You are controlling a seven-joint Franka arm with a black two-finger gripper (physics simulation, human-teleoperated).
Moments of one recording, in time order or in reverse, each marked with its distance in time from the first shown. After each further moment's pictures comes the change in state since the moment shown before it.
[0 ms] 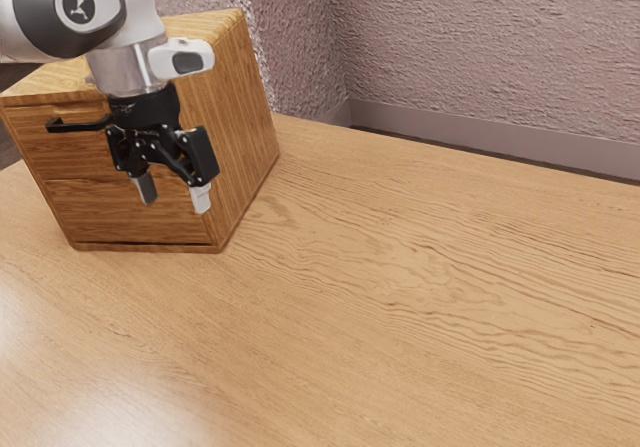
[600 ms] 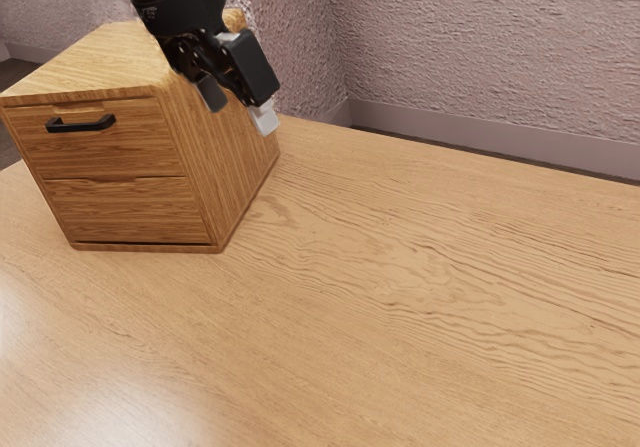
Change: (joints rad) arm -0.076 -0.019 -0.267 0.305 0.051 -0.011 0.025
